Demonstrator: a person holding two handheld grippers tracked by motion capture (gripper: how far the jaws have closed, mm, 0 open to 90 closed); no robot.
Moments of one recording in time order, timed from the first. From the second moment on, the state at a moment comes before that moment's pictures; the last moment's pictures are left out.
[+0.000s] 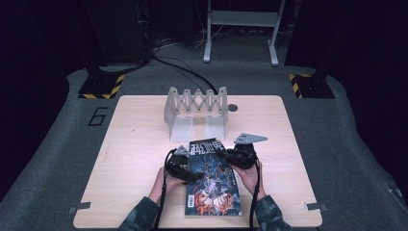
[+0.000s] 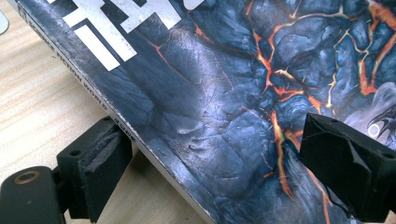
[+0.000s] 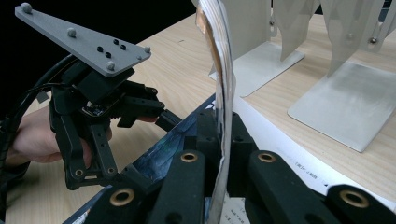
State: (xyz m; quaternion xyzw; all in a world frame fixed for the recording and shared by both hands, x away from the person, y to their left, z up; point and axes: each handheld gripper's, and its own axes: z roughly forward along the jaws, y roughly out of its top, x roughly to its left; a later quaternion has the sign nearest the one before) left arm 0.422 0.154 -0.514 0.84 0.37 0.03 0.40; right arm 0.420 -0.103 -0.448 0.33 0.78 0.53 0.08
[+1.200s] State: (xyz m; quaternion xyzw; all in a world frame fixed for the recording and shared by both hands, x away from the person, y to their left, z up) left arm 0.416 0.153 -0.514 0.84 0.39 0.07 0.37; right arm 0.446 -0.121 -0.503 0.46 0.80 0.38 0.05
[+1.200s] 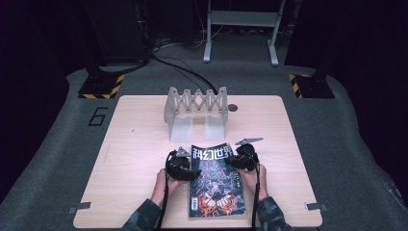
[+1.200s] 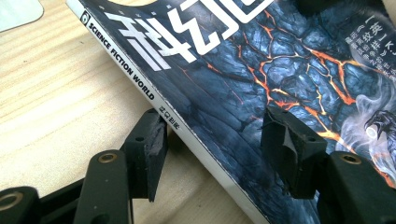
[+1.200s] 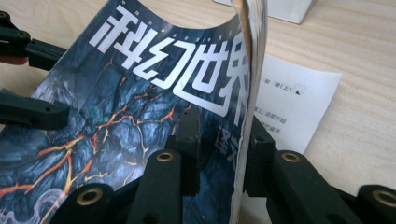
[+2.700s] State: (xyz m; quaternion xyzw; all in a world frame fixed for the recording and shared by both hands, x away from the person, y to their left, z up) left arm 0.442 0.127 -0.510 0.86 0.36 0.04 0.36; right arm 0.440 -0.131 -0.509 0.46 0.80 0.38 0.05
